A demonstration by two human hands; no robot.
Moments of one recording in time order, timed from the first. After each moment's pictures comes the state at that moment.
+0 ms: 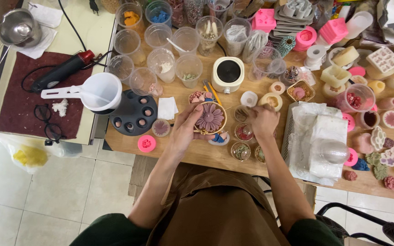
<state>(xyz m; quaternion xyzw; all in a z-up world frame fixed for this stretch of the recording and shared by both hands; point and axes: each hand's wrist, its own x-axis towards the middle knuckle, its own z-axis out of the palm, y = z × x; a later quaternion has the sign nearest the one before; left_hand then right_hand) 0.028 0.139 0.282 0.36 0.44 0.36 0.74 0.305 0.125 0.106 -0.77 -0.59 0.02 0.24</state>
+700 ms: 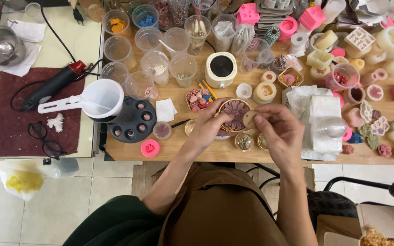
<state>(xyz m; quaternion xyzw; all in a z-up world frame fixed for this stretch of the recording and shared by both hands) 0.040 0.133 0.291 0.43 0.29 0.29 0.81 0.207 0.031 0.334 -0.57 -0.42 0.35 0.61</state>
